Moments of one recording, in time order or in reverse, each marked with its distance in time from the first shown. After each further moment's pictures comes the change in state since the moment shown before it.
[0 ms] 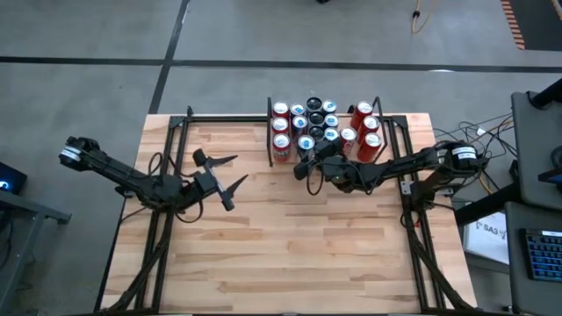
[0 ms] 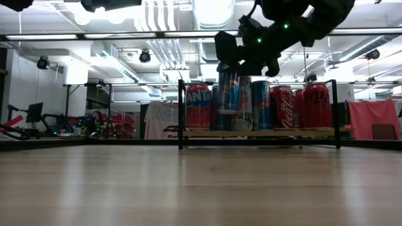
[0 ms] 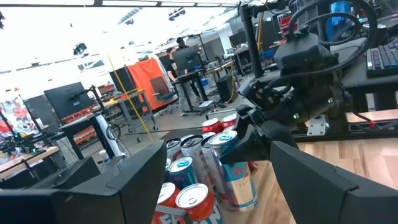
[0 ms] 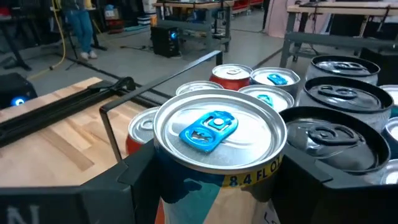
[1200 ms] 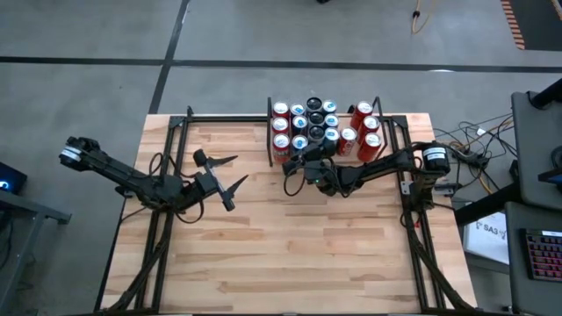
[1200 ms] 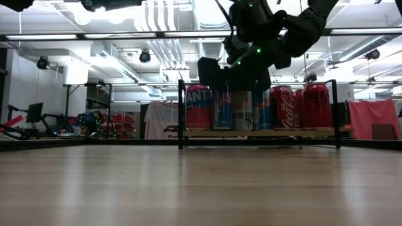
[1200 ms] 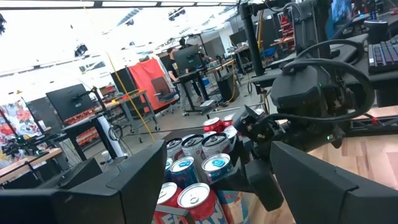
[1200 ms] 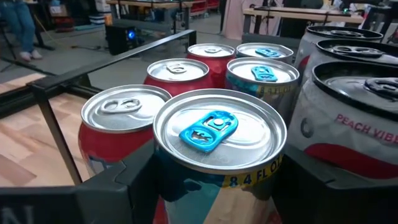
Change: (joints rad) left arm 0.000 0.007 0.000 0.003 -0.003 0.017; right arm -0.020 0.243 0.121 0.059 0.180 0.025
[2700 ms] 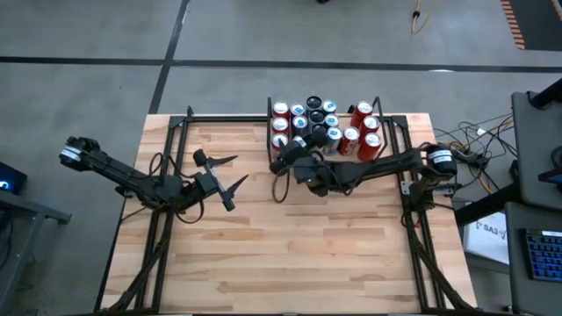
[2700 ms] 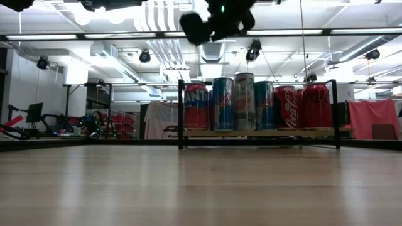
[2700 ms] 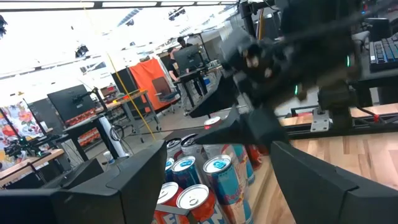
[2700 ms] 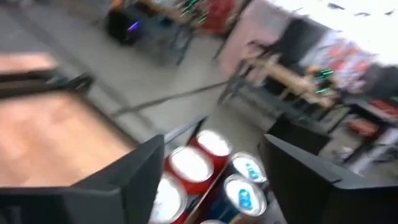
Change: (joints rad) left arm 0.000 0.000 0.000 -0.004 -0.003 0.009; right arm 0.092 -0.049 0.397 -0.417 0.099 -0.430
